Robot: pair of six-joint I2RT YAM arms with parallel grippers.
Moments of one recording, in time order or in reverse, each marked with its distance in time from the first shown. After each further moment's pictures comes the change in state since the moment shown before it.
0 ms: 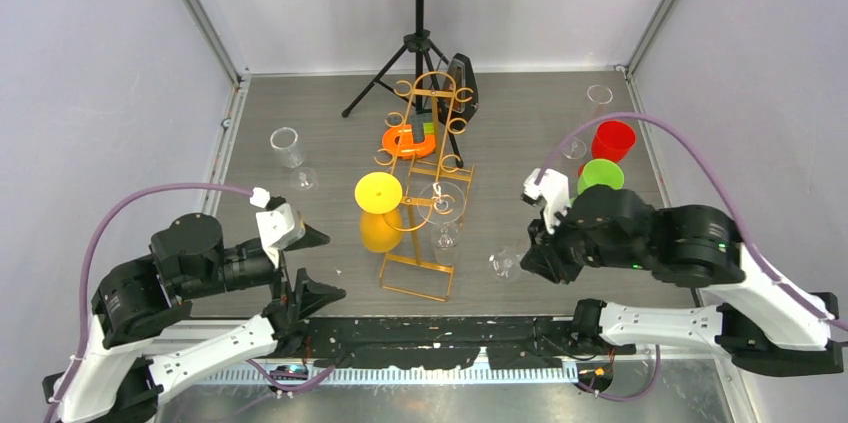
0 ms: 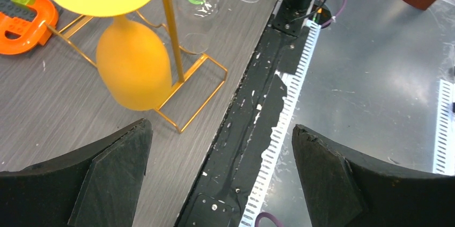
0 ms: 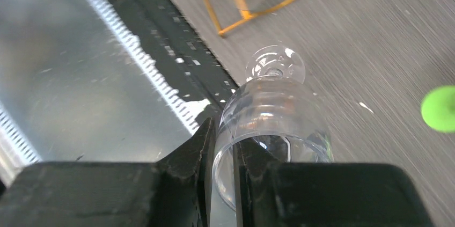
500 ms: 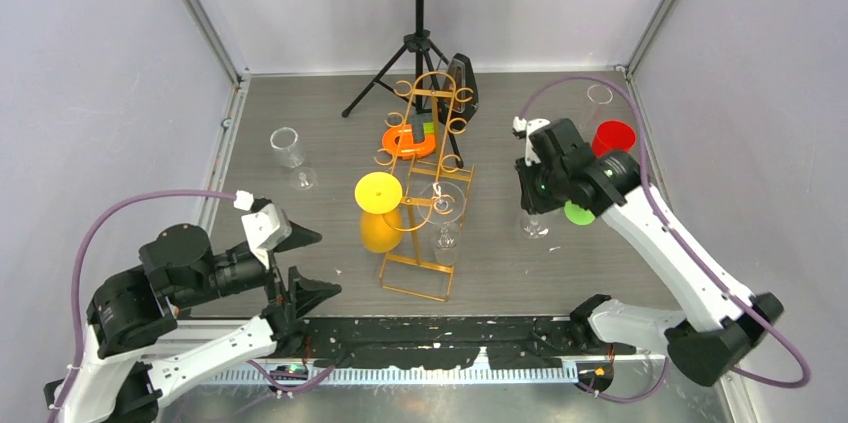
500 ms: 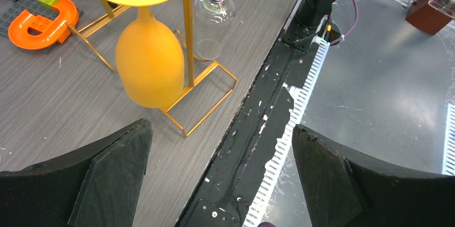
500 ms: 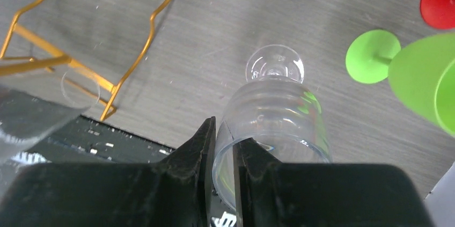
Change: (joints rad) left arm 0.000 -0.062 -0.049 0.034 -0.079 -0.043; right arm -0.622 0.240 -0.196 0.190 0.035 -0.103
